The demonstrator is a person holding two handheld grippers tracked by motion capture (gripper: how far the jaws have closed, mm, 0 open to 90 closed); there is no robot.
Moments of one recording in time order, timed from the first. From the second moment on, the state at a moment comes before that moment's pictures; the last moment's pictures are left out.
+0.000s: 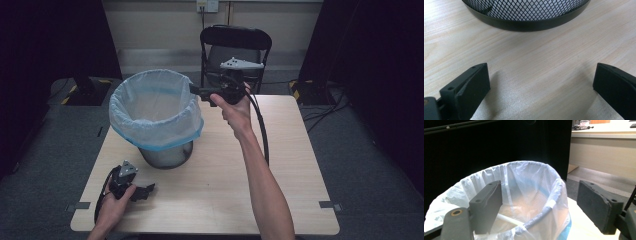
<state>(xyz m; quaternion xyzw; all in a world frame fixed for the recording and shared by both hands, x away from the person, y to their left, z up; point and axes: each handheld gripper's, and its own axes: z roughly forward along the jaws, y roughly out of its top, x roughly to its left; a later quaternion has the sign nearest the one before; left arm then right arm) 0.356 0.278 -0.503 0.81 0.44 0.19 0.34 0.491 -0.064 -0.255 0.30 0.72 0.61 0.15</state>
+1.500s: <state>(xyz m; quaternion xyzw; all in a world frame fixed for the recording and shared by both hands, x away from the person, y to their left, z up) 0.356 0.278 -0.503 0.81 0.44 0.19 0.34 0.470 -0.157 -0.310 0.38 0.71 0.55 0.21</state>
